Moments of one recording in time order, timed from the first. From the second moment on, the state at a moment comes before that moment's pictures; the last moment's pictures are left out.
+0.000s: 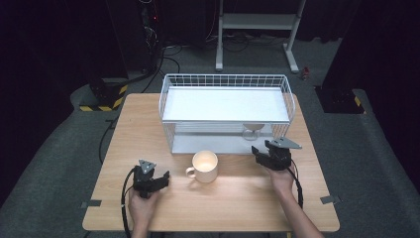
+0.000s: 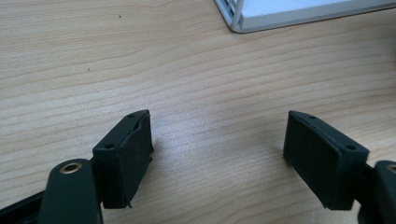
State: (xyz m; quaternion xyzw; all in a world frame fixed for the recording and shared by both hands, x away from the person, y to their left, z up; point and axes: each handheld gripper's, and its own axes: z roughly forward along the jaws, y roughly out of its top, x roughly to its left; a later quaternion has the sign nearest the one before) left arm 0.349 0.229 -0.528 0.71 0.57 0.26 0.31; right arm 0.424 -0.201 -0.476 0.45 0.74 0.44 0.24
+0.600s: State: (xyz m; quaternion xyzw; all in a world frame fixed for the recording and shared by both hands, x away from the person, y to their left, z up) left arm 0.349 0.229 -0.528 0.71 0.57 0.26 0.31; right arm 0.410 -0.217 -0.472 0.45 0.73 0.45 0.24
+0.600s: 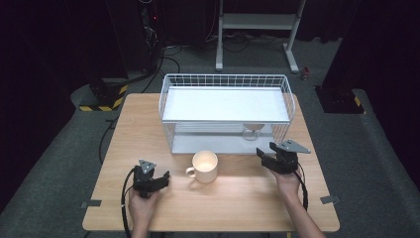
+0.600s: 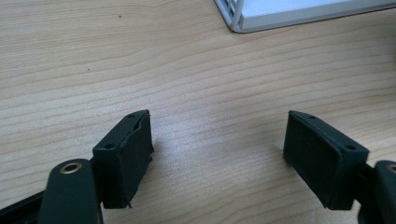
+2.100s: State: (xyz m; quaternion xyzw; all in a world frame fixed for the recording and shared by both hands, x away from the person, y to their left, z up) left arm 0.349 0.229 -0.528 0.71 0.57 0.26 0.31; right arm 0.370 -0.235 -0.467 0.42 0.74 0.47 0.24
